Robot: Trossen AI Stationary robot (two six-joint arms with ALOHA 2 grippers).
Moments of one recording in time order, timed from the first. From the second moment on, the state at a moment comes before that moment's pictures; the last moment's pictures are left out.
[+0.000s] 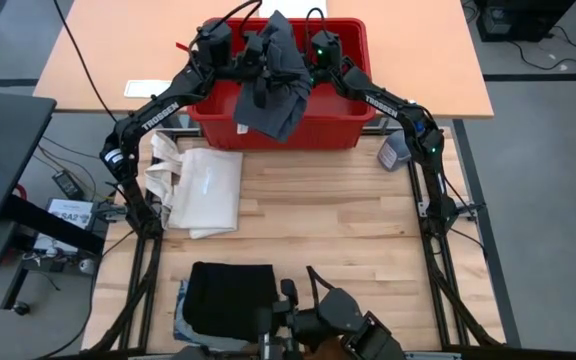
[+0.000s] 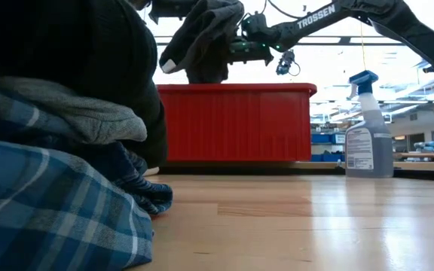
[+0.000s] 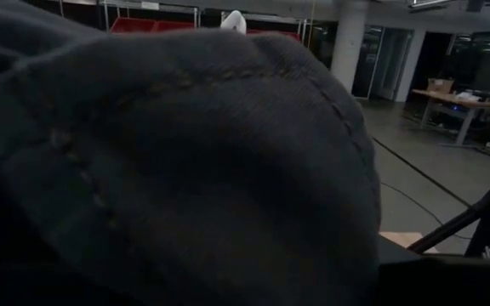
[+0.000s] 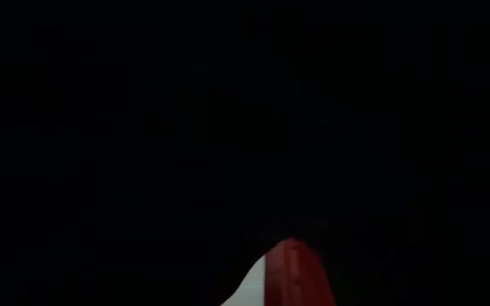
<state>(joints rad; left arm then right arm) 0.74 1.76 1.87 -0.09 0.75 -0.04 -0.73 2.15 2.08 -0.05 -0.88 0.30</state>
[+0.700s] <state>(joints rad) 0.59 1.75 2.20 -0.74 0.59 0.13 -0.62 2.01 2.08 -0.39 -0.91 0.13</state>
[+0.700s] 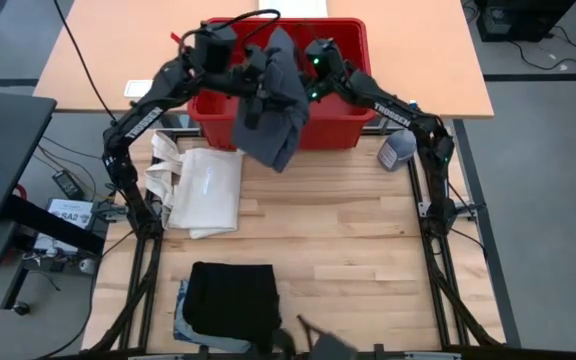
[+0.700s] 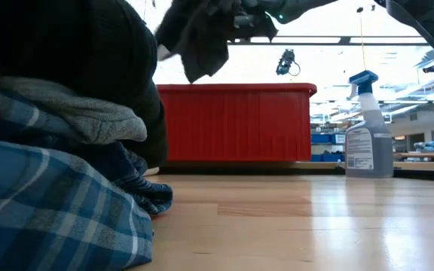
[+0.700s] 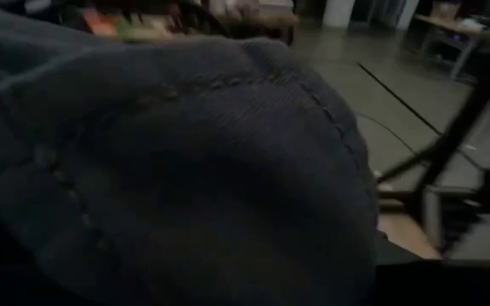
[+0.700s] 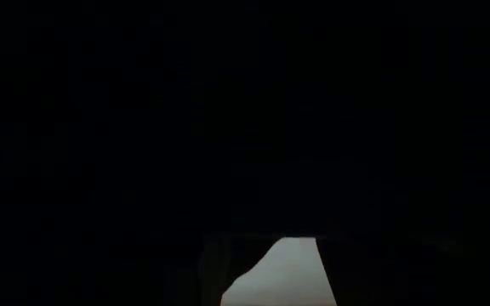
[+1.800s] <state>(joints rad) -0.43 1.56 2.33 -1.58 -0.08 -0.29 0.17 2.15 2.08 -0.13 -0.12 0.27</state>
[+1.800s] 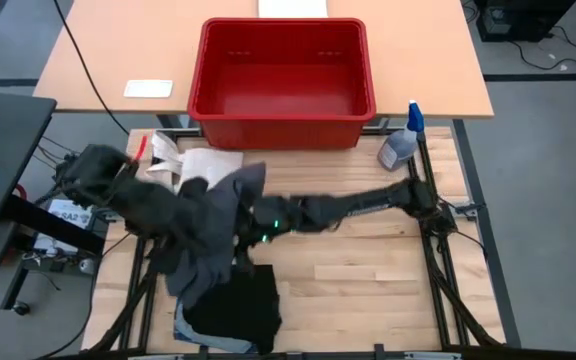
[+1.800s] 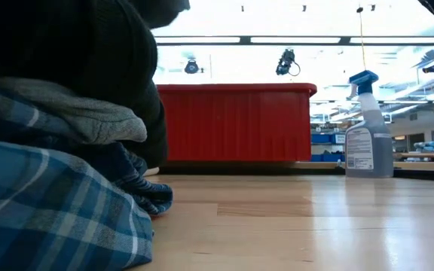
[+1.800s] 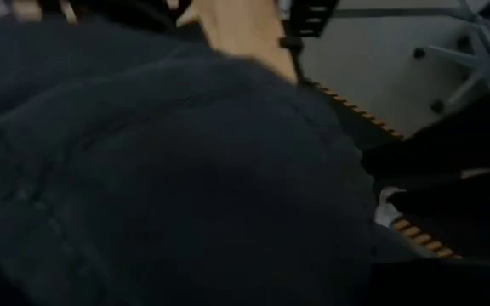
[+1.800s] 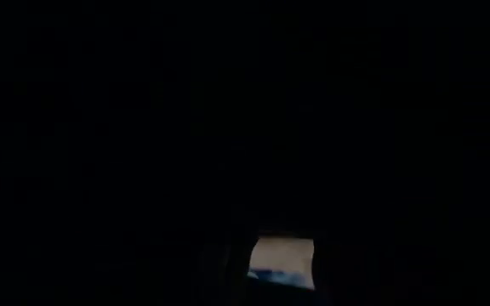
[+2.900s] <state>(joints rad) -0.83 1.52 1.86 -1.56 -0.22 -0.65 0.24 2.44 2.08 0.17 -0.01 0.33</state>
